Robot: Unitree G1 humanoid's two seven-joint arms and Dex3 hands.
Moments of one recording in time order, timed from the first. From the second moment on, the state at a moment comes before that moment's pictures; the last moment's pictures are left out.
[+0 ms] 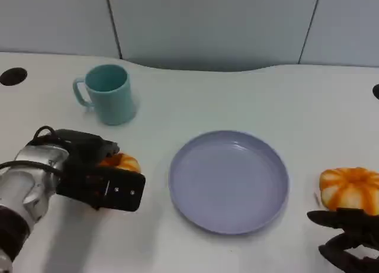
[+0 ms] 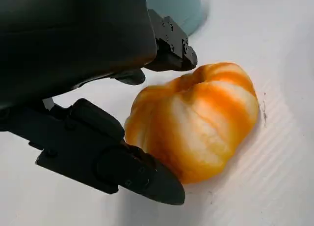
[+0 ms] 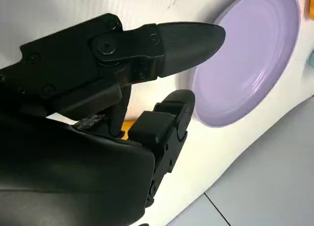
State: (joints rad) left arm -0.68 0.43 -0.54 0.77 0.85 -0.07 -0.33; right arm 0.31 -0.28 0.02 -0.16 -0.26 -0.05 0.14
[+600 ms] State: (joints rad) left arm -0.81 0.34 -0.58 1.10 0.81 -0.12 -0.19; right arm 0.32 -0.29 0.01 -0.18 -0.25 -0.06 0.14
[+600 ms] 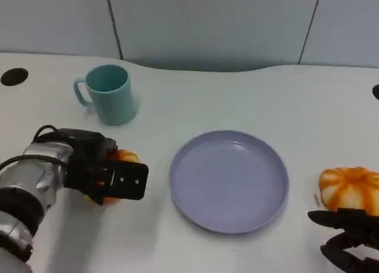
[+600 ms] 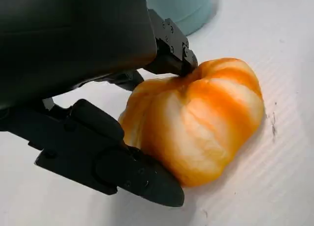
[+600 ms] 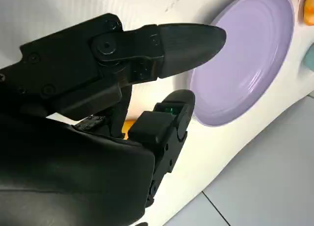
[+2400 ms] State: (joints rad) left arm -0.72 0.34 -0.27 1.02 0.40 -0.38 -0.05; right arm 0.33 -0.28 0.01 -0.21 -0.25 -0.02 0.14
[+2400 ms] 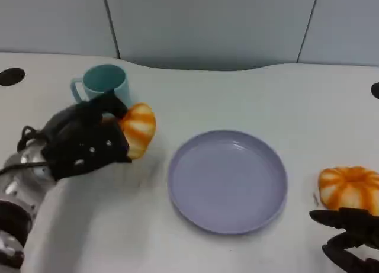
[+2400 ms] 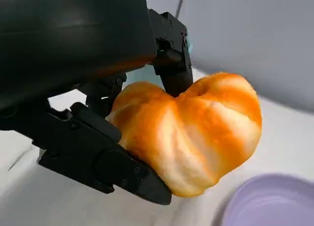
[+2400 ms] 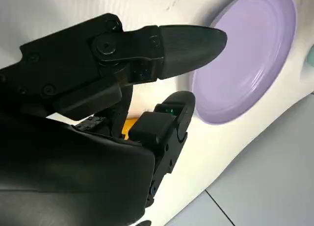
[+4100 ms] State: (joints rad) left arm -0.97 0.16 -0.58 1.07 0.63 -0.64 -0.29; right arm 0.30 -0.27 0.06 -0.21 -0.30 -0.01 0.12
